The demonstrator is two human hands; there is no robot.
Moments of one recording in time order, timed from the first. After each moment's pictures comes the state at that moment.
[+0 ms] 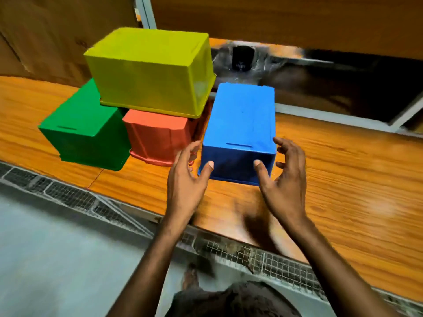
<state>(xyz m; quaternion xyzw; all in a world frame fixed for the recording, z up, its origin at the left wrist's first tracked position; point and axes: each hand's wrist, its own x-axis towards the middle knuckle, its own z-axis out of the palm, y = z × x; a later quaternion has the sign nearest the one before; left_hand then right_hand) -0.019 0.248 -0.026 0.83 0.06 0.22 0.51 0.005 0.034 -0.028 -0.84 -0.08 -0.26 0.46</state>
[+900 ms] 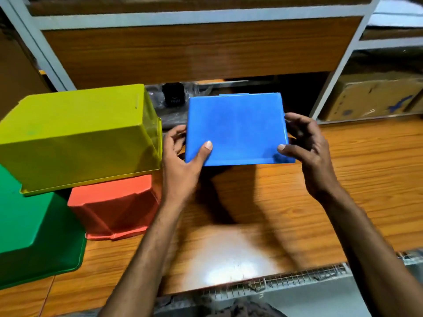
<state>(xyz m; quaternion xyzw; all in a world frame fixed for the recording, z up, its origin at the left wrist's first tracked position) 0.113 0.241 0.045 0.69 -0.13 0.14 0.70 0.045 -0.011 0.061 -0.71 -0.02 -0.24 0.66</state>
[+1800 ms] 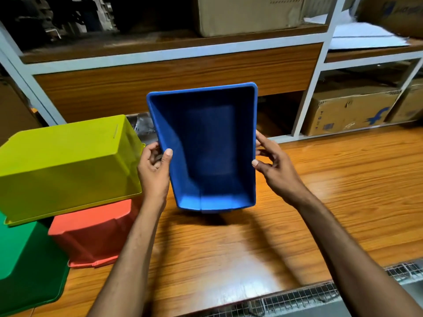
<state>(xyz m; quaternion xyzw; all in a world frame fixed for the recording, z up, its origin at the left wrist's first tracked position) 0.158 0.217 0.049 0.68 -0.08 0.18 0.71 0.055 -0.048 0.060 -0.79 0.00 -0.19 0.59</state>
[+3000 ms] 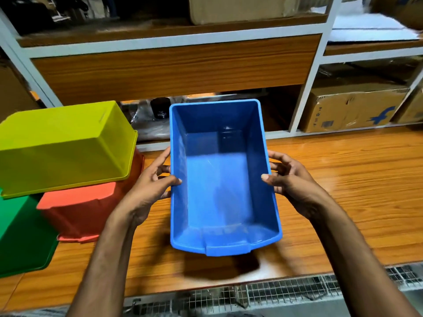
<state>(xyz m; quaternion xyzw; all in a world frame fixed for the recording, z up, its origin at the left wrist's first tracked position) 0.073 0.199 0.070 0.75 -0.04 -0.14 0.65 0.003 -0.119 0.043 -0.65 0.10 -0.01 0.76</state>
